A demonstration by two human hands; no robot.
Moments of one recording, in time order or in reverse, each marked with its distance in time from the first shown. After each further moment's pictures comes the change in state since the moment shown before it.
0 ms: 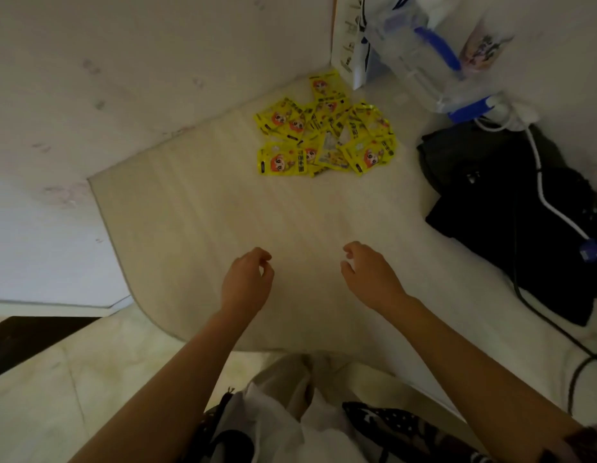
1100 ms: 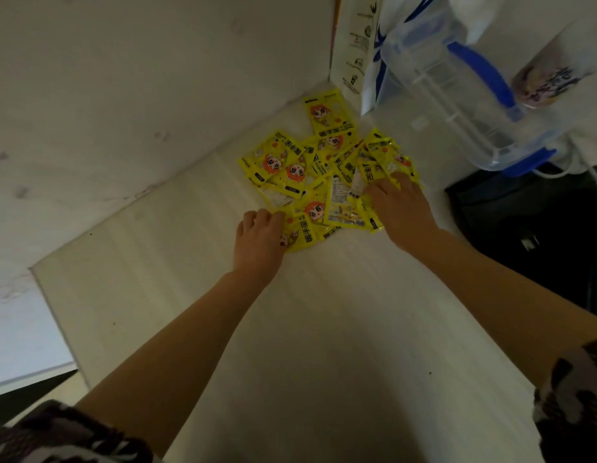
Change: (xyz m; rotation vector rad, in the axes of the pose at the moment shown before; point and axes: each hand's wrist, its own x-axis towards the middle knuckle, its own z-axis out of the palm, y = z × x) left_hand 0.237 0.047 -0.001 0.401 -0.121 0.310; right_hand 0.242 0.005 -0.089 -0.723 0.134 -0.130
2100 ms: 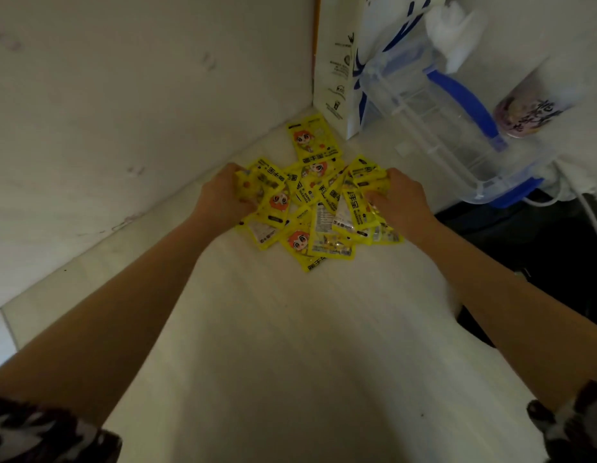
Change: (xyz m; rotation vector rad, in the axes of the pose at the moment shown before) left_hand 0.103 -0.011 -0.073 -0.503 0.011 -0.174; right_hand 0.047 0.035 -0.033 0.812 0.080 0.377
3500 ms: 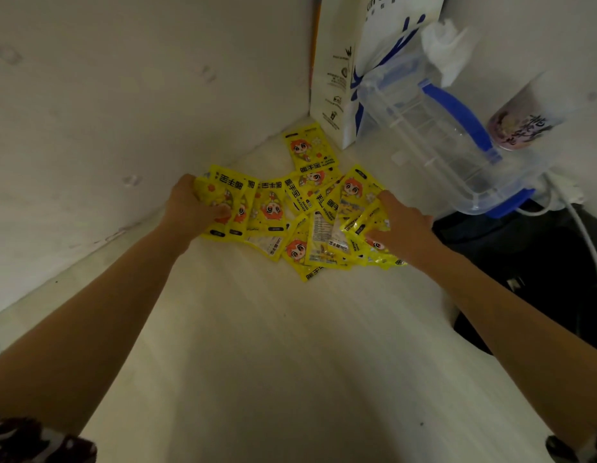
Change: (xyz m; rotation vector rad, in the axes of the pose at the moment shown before) left_hand 0.011 -0.035 -0.022 -0.305 0.124 -0.198; right_hand -0.024 0.013 -0.004 -0.239 -0.161 -0.002
